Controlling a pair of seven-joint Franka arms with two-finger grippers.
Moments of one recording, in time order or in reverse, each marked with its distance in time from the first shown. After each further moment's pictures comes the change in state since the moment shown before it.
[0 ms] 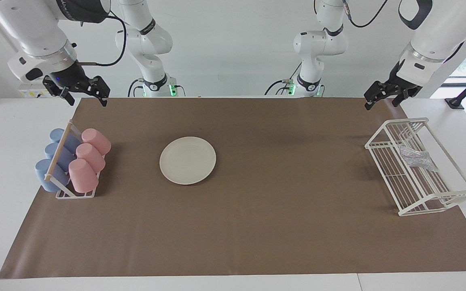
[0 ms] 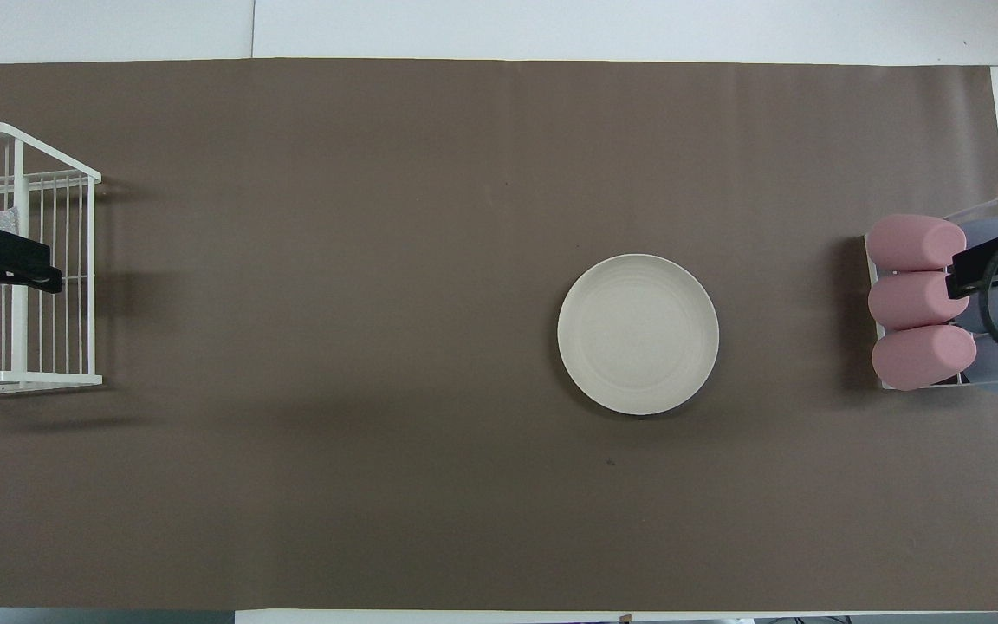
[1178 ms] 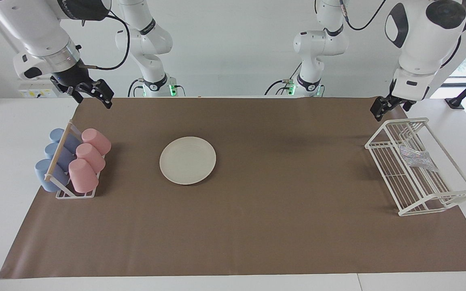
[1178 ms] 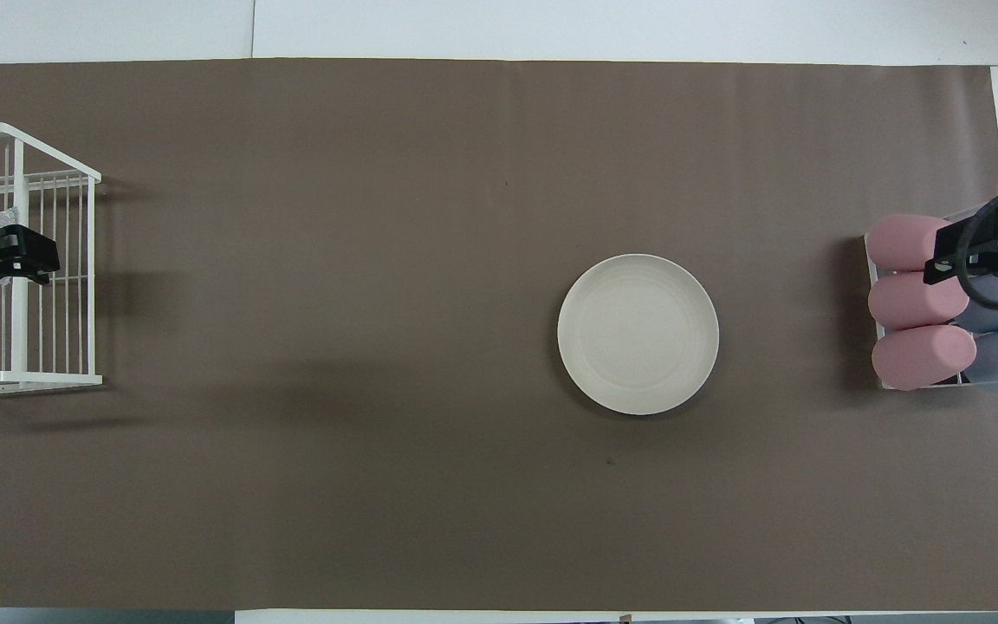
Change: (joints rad) left arm -0.043 0.010 -0.016 -0.151 0.342 0.158 -0.212; right arm 0.002 0.000 0.004 -0.001 0.083 -0.003 0.351
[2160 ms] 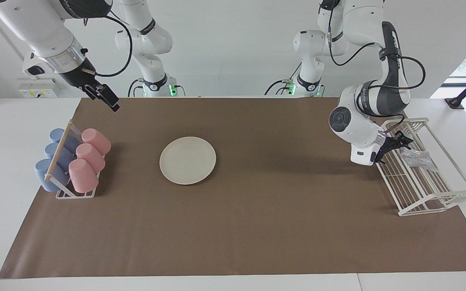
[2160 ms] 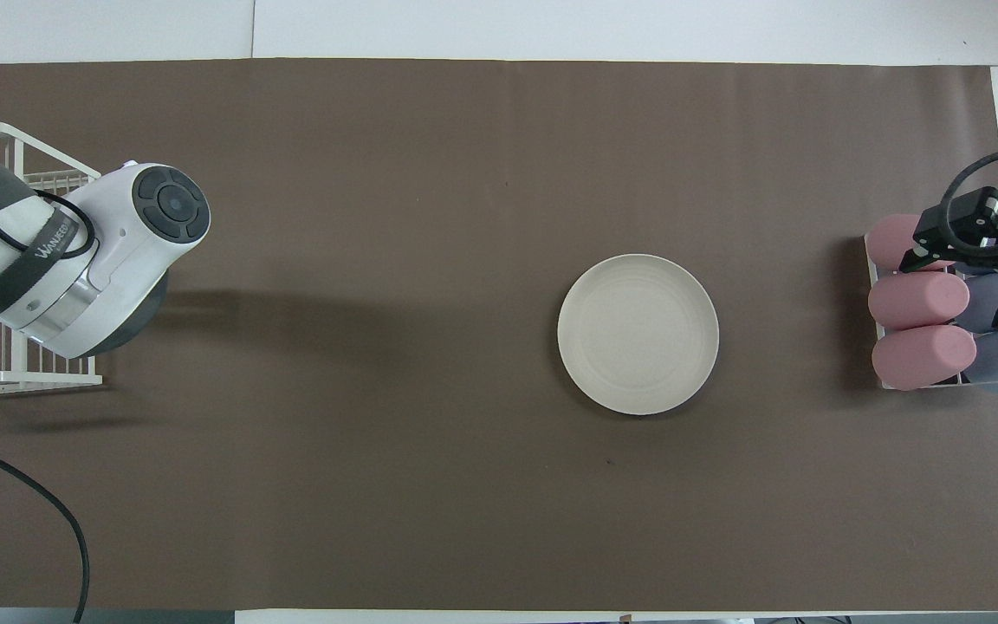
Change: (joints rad) left arm -0.077 0.260 -0.004 -0.168 0.683 0.172 -0.340; right arm 0.007 -0.002 0.001 -0.008 0.056 0.000 0.231
